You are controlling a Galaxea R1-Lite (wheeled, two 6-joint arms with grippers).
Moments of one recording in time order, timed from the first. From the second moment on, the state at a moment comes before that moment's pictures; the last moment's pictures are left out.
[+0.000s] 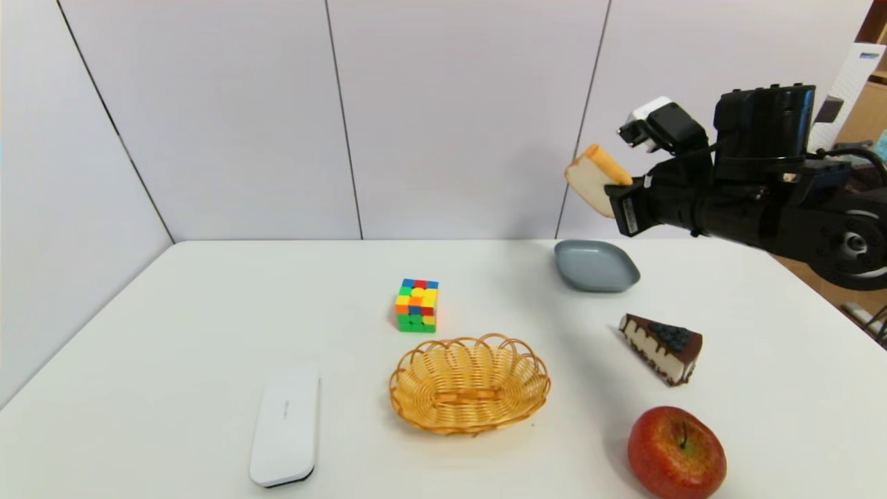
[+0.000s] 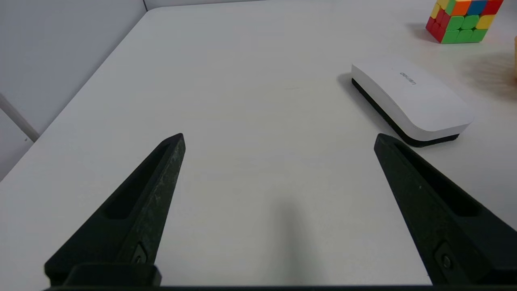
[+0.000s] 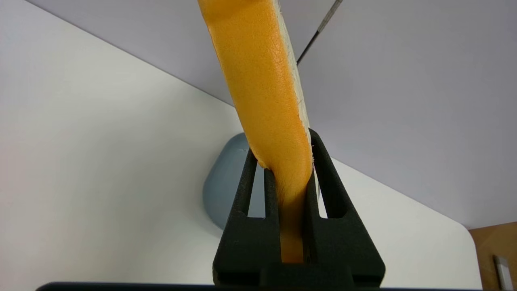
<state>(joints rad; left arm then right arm) 0.00 0.00 0.00 0.00 0.01 0.03 0.29 1.77 -1.19 -0.34 -0.14 -0.37</state>
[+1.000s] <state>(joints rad) 0.00 0.00 0.00 0.00 0.01 0.03 0.20 1.97 -1.22 -0.34 -0.19 -0.37</state>
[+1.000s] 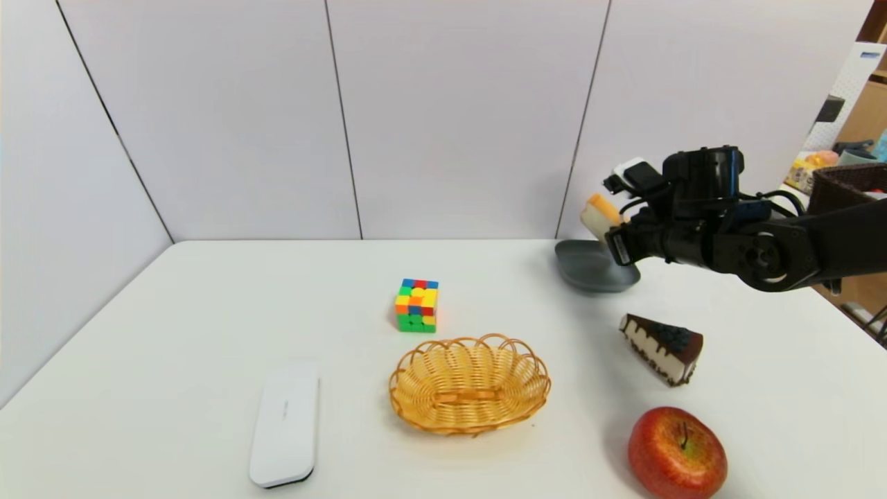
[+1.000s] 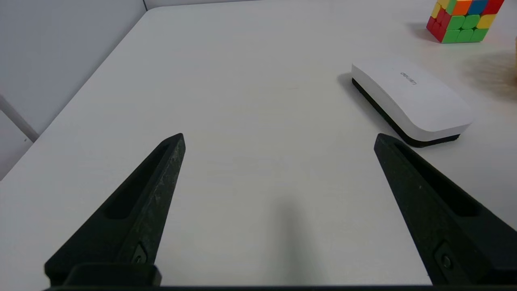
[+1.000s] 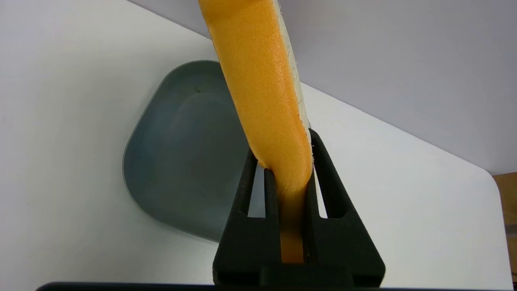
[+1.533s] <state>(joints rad) 0.00 0.00 0.00 0.00 0.01 0.03 0.21 1.98 -1.21 -0.34 -0.19 -0.37</state>
